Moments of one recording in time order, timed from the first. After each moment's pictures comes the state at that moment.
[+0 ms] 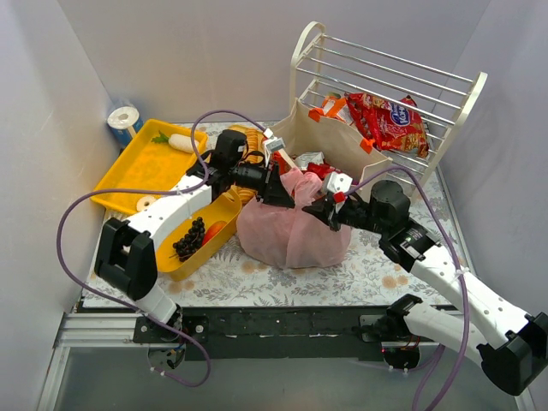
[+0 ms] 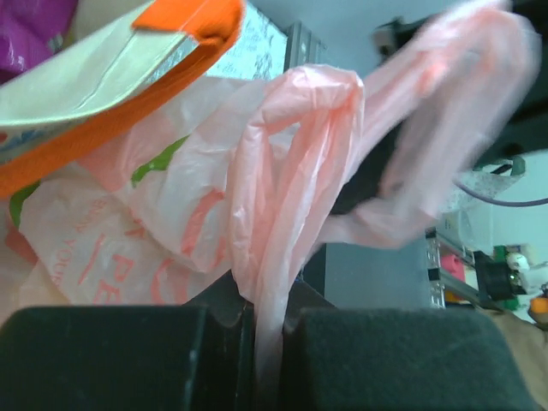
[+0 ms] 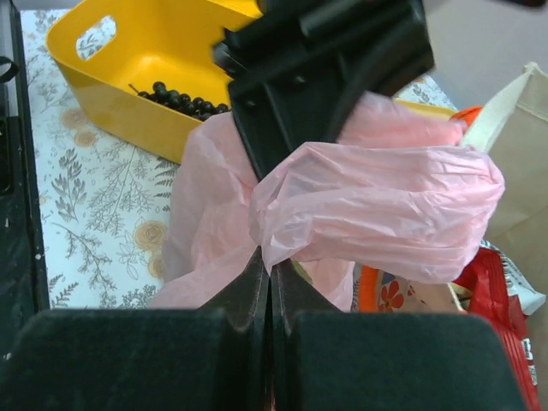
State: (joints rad) left arm -0.53 1.57 1.26 -0.20 1.09 -0.26; right arm 0.64 0.90 0.77 -0.02 -0.53 -0.24
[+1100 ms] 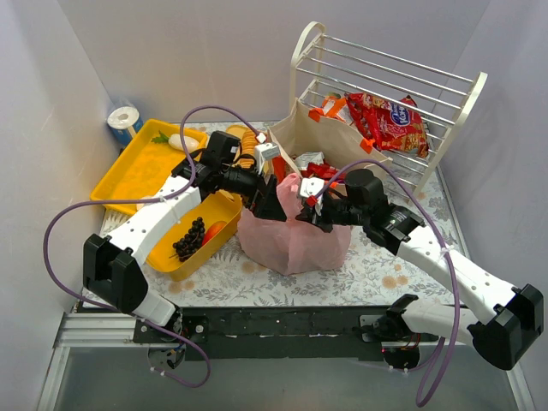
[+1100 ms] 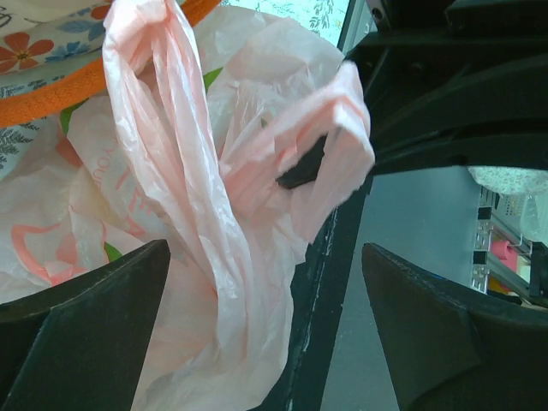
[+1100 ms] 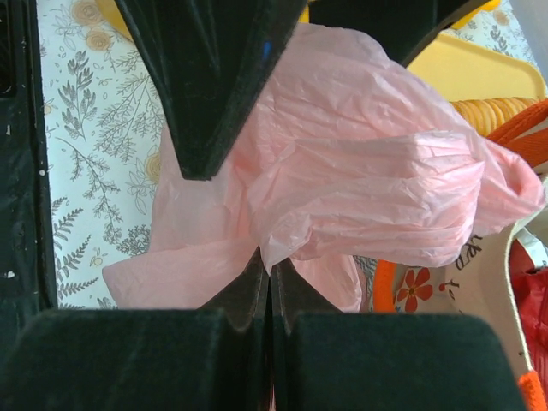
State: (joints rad) left arm -0.53 1.50 1.36 -0.65 0.90 -0.01; right arm 0.72 1.08 0.93 -0.31 -0.53 -0.47
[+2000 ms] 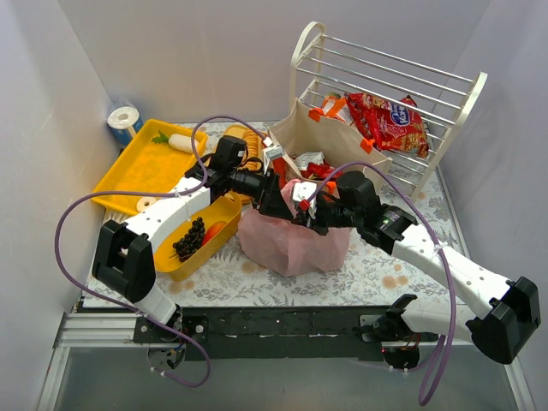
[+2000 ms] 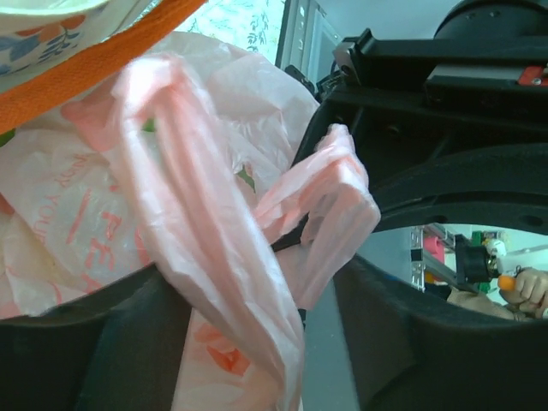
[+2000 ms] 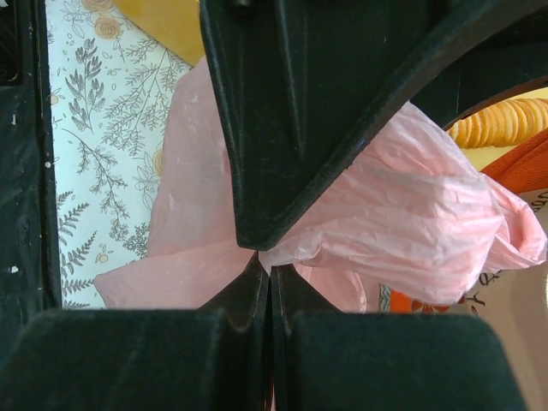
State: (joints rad) left arm -0.53 1.58 1.27 -0.39 1.08 -0.18; right arm 0.76 1.12 0.93 -0.31 -0.51 -0.48
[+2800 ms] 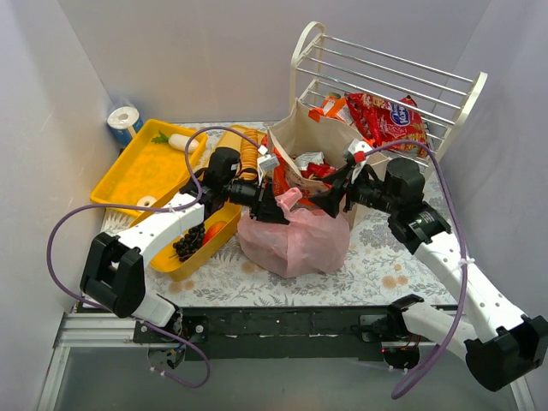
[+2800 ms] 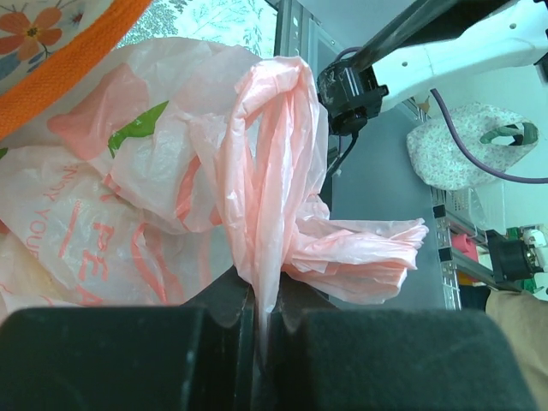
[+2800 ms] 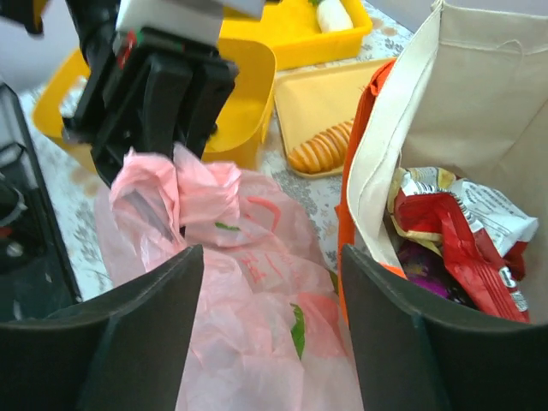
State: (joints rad) left arm -0.54 1.47 1.08 -0.15 1.09 -0.21; right arm 0.50 0.96 0.92 -0.17 -0.57 -0.07
